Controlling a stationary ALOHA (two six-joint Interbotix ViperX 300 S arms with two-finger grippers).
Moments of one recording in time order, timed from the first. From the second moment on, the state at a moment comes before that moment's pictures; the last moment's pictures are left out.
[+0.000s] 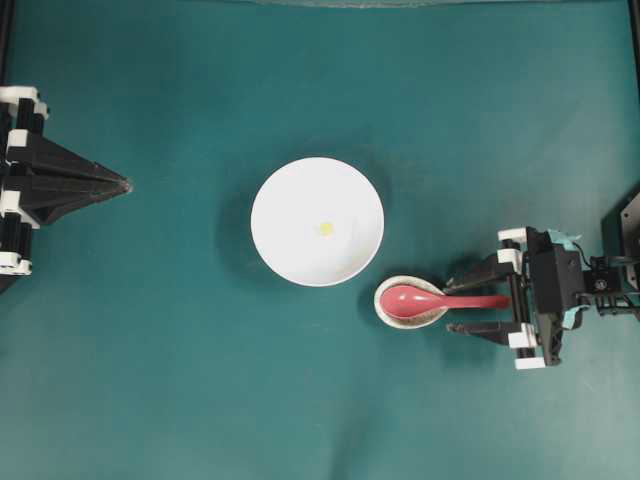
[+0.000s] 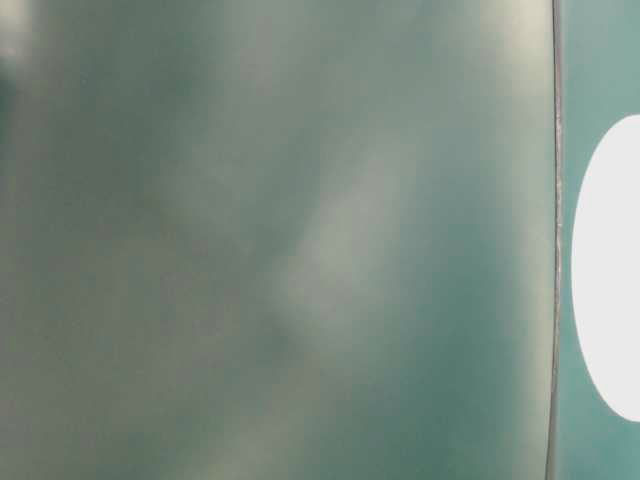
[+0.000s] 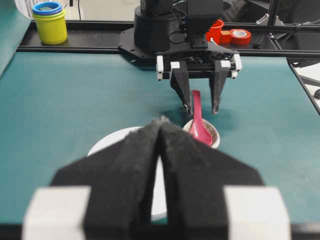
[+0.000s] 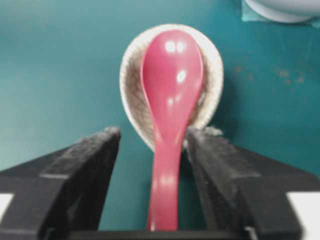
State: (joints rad) left arm 0.00 -0.96 1.18 0.01 -0.23 0.00; right arm 0.43 0.02 1.26 0.46 -0.87 -0.09
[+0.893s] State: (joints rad) left arm 0.00 -0.96 1.18 0.01 -0.23 -0.01; right arm 0.42 -0.03 1.30 0.51 -0.84 -0.08
